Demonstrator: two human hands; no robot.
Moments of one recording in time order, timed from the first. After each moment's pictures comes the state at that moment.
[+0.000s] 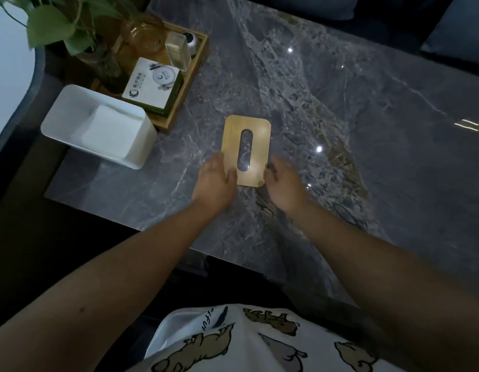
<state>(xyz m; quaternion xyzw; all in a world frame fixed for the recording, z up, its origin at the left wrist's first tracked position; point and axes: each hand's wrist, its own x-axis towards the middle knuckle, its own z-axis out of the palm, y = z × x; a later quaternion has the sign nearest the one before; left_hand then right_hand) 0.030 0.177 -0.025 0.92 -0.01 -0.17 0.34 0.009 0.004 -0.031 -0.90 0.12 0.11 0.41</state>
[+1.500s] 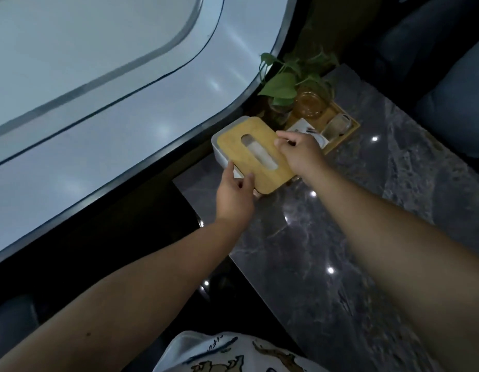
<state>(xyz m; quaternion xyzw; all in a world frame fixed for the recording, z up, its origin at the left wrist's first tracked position) 0.050 0.348 0.048 0.66 0.37 0.03 0.65 0.188 0.248 0.068 -0.88 -0.07 0.20 0.43</state>
